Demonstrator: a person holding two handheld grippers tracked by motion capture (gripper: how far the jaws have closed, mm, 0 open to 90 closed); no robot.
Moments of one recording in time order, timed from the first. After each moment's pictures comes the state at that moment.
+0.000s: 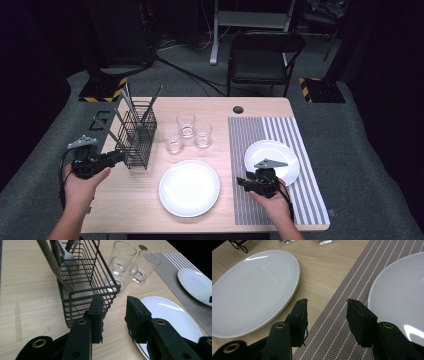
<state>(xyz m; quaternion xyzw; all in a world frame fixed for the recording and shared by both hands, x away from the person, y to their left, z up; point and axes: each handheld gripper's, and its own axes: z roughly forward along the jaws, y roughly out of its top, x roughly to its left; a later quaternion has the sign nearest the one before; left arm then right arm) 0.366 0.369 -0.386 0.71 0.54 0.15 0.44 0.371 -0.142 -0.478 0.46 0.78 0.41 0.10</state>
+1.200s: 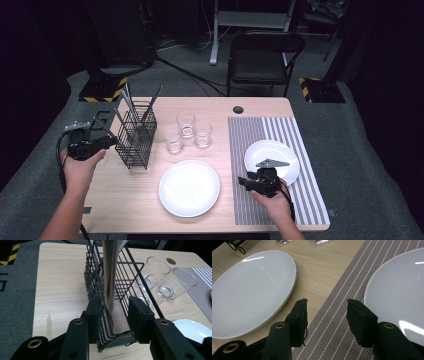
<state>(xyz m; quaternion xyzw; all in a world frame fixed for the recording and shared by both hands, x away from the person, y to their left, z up) 0.414 0.394 -0.385 0.67 0.58 0.19 0.42 0.372 -0.146 -0.480 0.47 0.77 0.41 0.10</state>
